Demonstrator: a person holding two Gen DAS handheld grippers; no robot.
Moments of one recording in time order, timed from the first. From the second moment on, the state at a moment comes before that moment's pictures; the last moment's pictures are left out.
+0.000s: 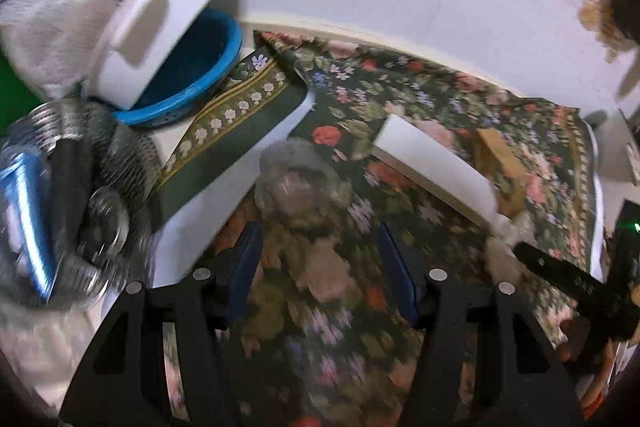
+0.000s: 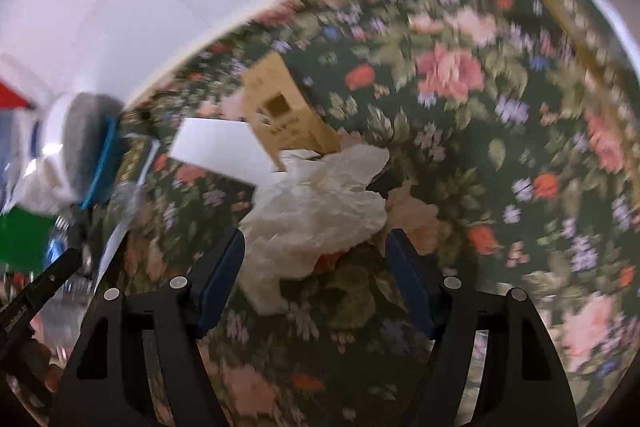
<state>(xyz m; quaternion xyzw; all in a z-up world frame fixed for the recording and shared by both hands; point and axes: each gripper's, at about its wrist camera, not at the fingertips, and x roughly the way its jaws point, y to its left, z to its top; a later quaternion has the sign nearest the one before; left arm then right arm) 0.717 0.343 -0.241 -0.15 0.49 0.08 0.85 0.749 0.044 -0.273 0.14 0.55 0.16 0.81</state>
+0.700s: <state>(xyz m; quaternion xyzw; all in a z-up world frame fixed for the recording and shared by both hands) 0.783 0.348 -0.289 -0.16 0.49 0.10 0.85 0.753 0.057 -0.275 0.12 0.52 0.16 0.83</state>
